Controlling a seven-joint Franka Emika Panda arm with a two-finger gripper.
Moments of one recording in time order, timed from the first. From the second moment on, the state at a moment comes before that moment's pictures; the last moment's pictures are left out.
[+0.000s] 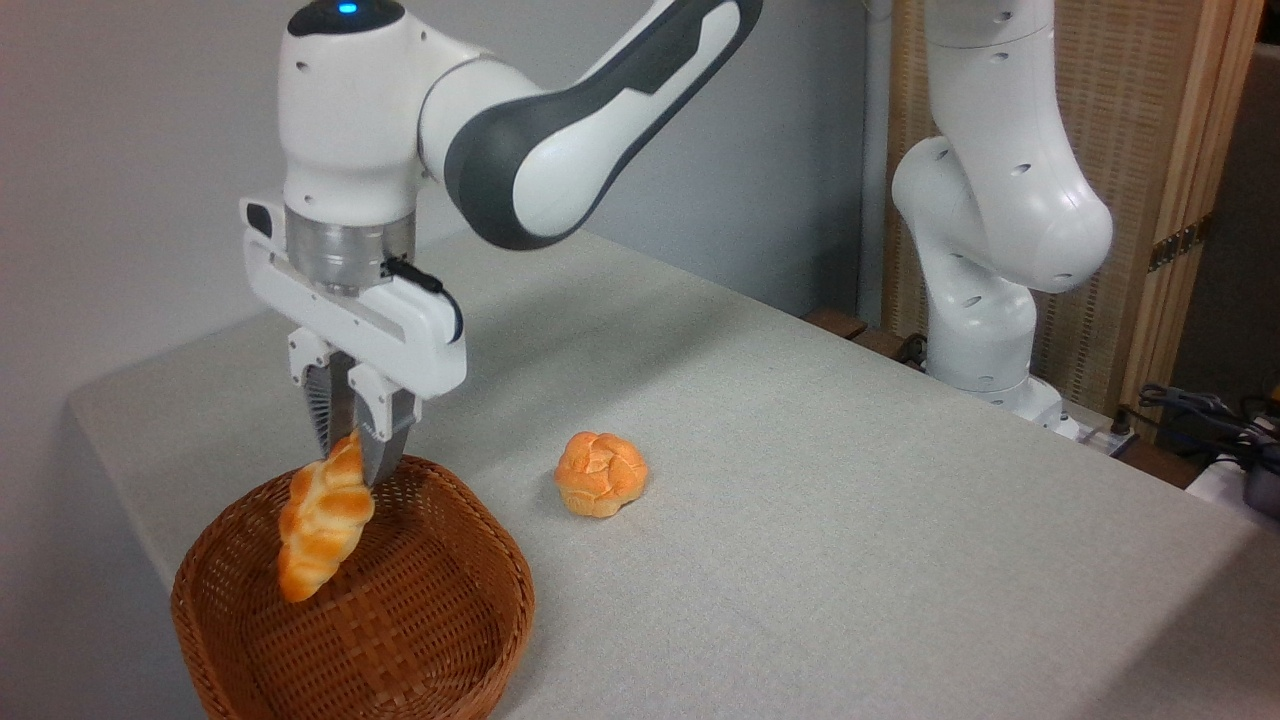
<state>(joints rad) -0.27 0.15 0.06 -1.81 -0.20 2.19 0.39</state>
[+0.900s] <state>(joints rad) -0.26 -0.03 0.06 -1.85 -0.20 1.64 0.64</state>
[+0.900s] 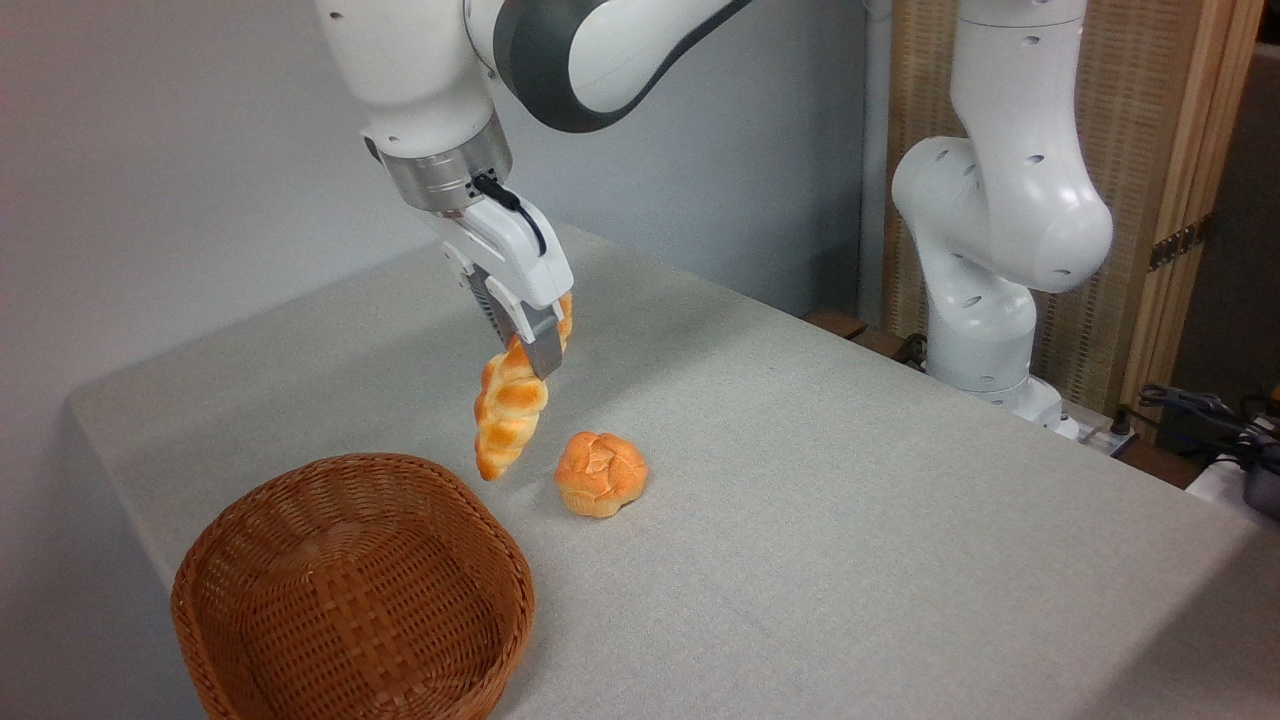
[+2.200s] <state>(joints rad) -0.26 -0.03 0.10 -1.85 -0.07 1.92 0.65</state>
